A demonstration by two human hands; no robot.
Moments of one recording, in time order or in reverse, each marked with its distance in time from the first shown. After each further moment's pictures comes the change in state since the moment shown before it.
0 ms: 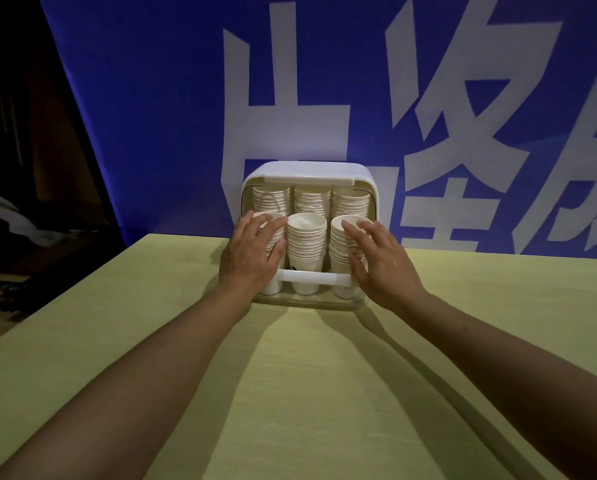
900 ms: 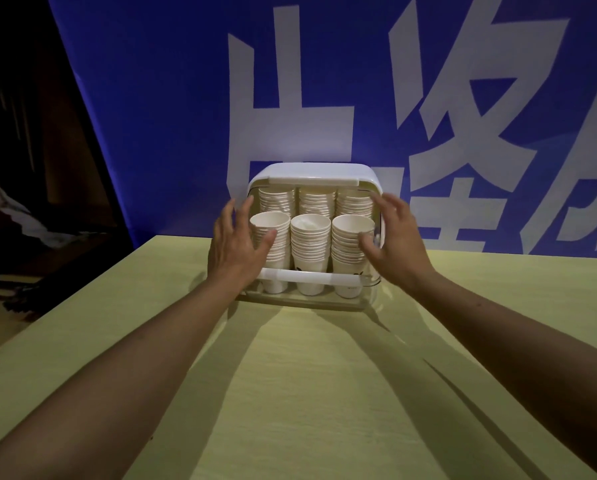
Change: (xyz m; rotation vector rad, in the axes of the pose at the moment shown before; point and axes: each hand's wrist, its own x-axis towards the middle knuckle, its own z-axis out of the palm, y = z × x) left_hand 0.009 -0.016 -0.016 -0.054 0.032 -0.230; right_hand 0.029 0.010 -0.012 0.210 0.185 0.060
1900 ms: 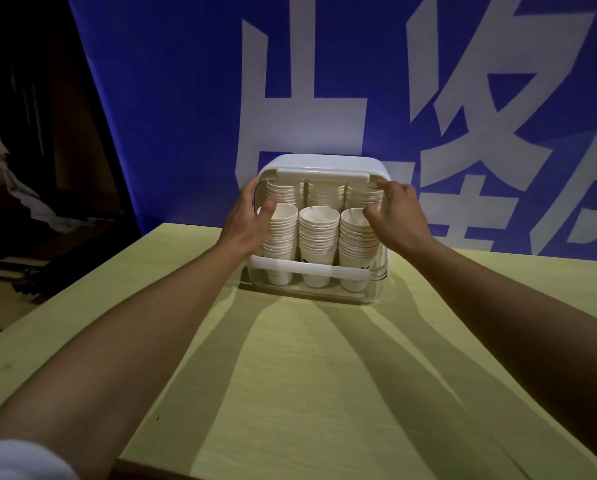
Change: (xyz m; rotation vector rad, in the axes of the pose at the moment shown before) left_hand 0.025 0.006 -0.010 -0.318 -0.159 -0.107; right_hand 0.033 -0.029 -0.006 0.012 -0.034 0.198
